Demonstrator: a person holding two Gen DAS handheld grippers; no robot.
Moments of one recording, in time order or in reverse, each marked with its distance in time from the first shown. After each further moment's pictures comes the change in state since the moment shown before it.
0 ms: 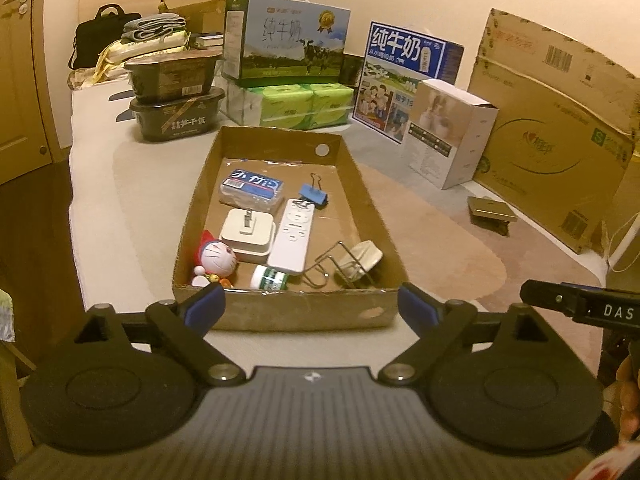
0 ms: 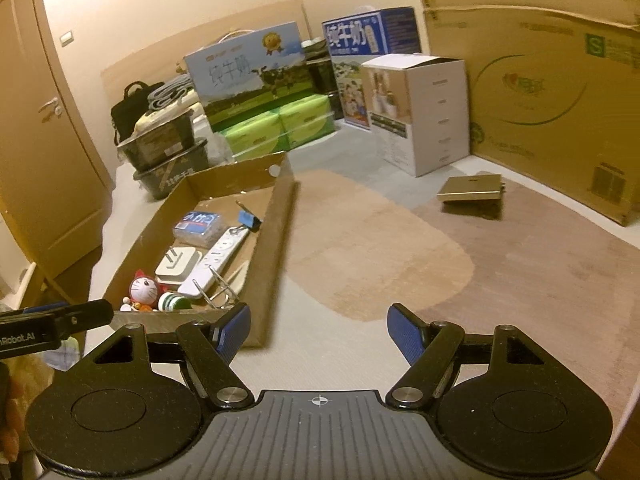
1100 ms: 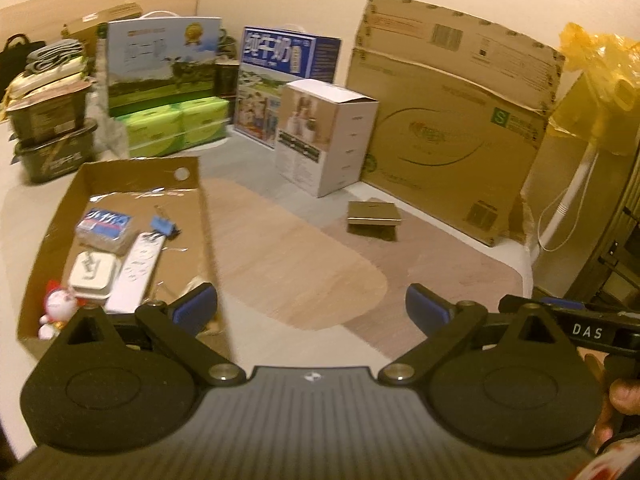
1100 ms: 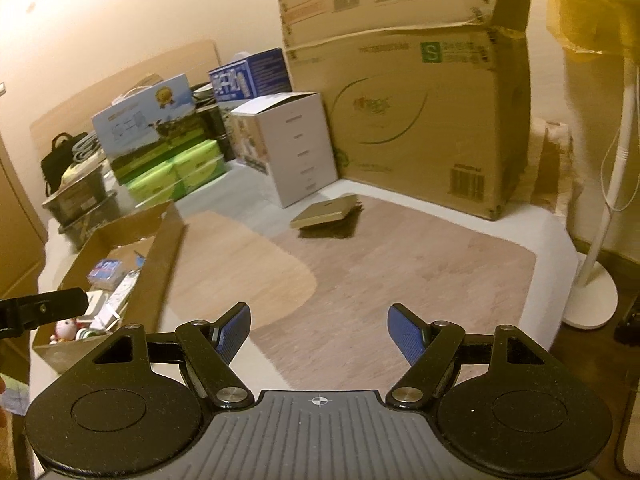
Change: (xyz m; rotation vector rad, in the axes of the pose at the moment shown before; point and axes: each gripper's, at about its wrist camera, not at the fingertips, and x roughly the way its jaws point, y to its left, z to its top) left arm 0.022 -0.128 0.024 0.127 -0.009 -0.221; right arm -0.065 -0.107 -0.001 0.117 -0.097 -0.192
